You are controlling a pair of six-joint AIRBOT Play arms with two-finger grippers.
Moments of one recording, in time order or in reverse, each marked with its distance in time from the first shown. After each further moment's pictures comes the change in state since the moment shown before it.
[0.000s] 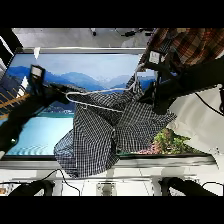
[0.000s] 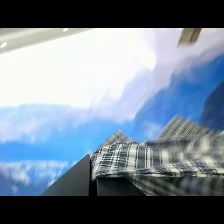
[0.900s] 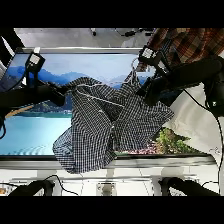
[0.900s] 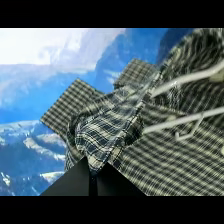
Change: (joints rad) left arm 0.024 -0.016 0.211 0.367 0.476 -0.279; right arm 0.000 -0.047 -0.039 -0.058 0.179 0.108
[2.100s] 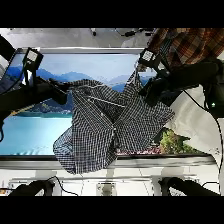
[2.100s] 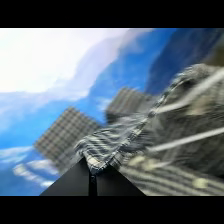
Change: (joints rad) left arm -0.065 0.061 0.000 -0.055 -0.057 -0.026; right arm 0.000 0.007 -0.032 -0.071 0.049 0.018
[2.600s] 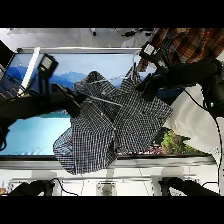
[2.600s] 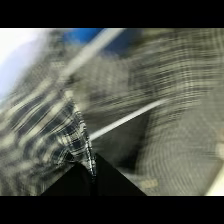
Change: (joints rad) left arm -0.228 0.024 0.000 -0.130 0.093 0.025; right arm 0.009 -0.006 -0.001 0.065 0.084 0.021
